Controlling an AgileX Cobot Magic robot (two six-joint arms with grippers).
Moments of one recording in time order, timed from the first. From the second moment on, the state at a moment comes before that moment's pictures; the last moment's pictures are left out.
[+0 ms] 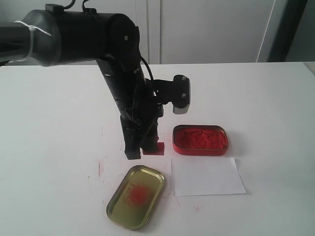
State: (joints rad) left arm -0.74 1.92 -1.62 -0.21 1.12 1.04; right arm 0.11 0.01 -0.01 0.05 0.36 0.08
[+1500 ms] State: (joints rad) left arm -0.76 2.38 -2.24 -0.26 1.15 0.53; right arm 0.11 0.01 -0.01 0.05 0.36 0.08
